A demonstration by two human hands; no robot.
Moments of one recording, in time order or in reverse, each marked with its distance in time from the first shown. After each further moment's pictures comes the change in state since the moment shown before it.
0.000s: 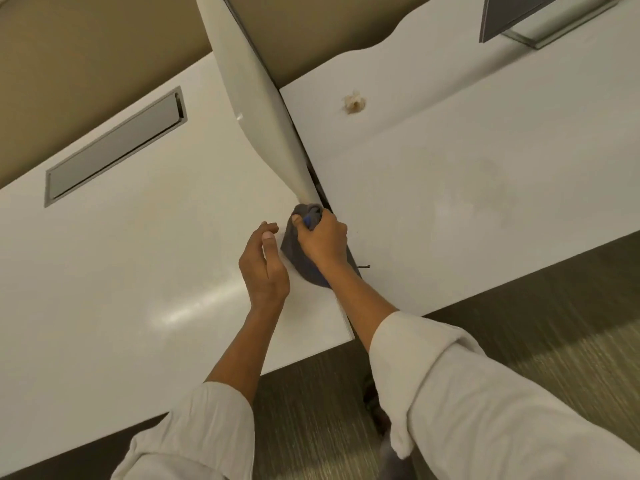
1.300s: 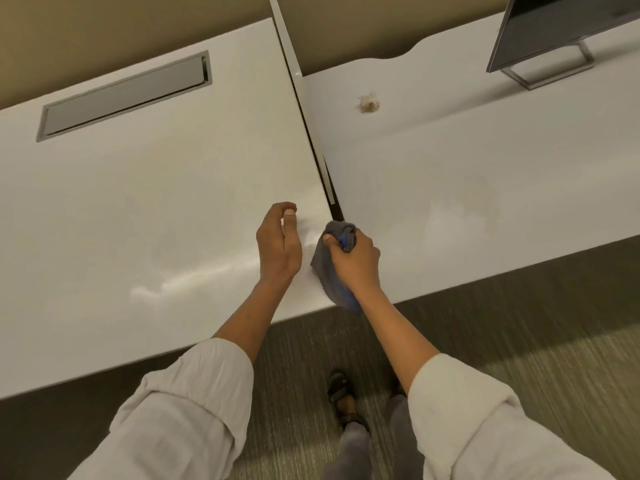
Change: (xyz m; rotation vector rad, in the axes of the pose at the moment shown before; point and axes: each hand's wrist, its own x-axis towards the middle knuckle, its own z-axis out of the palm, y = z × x) left_hand -0.030 0.001 -0.027 -0.044 -0.059 0.081; right_hand -0.081 0.061 -0.030 -0.122 0.020 -0.148
